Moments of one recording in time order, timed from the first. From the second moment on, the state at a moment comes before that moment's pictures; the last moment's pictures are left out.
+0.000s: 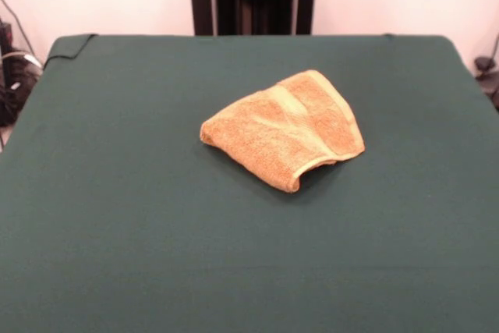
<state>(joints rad) -0.24 -1.29 0.16 2.23 0.07 0.57 1.57</state>
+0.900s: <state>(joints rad) -0.24 -1.20 0.21 2.31 0.04 0.48 1.57</state>
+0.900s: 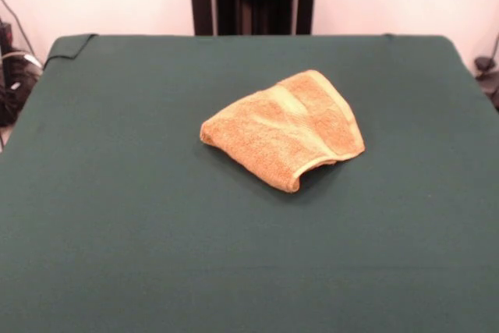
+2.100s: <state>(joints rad) -0.21 -0.83 0.18 2.34 -0.16 0.18 1.57</state>
